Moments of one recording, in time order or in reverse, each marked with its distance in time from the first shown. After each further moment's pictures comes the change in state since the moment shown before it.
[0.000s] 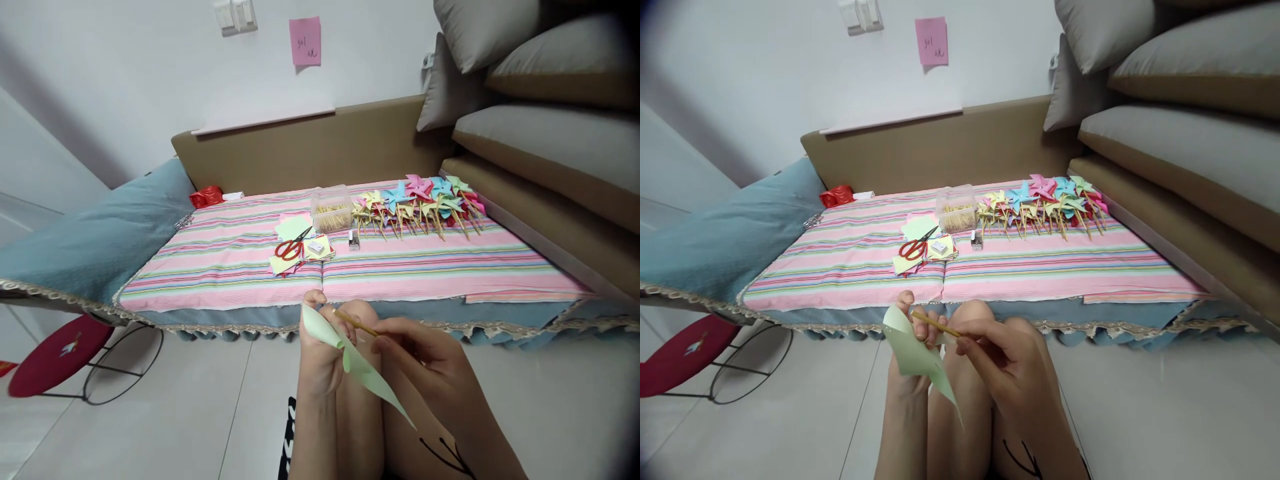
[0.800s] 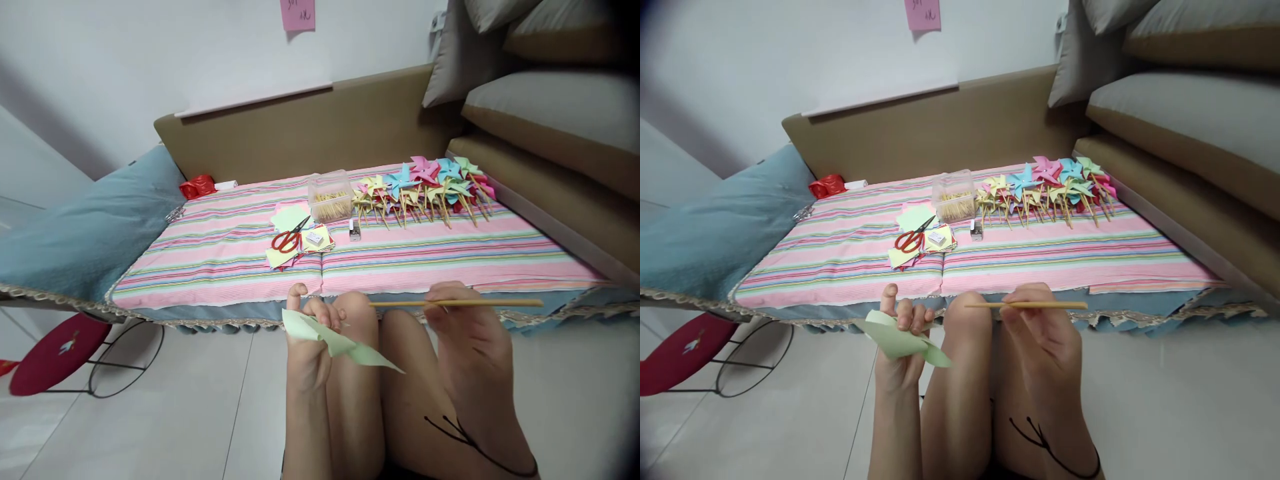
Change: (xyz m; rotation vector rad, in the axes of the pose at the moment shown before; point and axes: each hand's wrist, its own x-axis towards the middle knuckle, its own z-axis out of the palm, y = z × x) left_hand 0.014 0.001 -0.024 0.011 -0.005 0.024; right_hand 0.022 0.016 0.000 0.326 0.436 -0.121
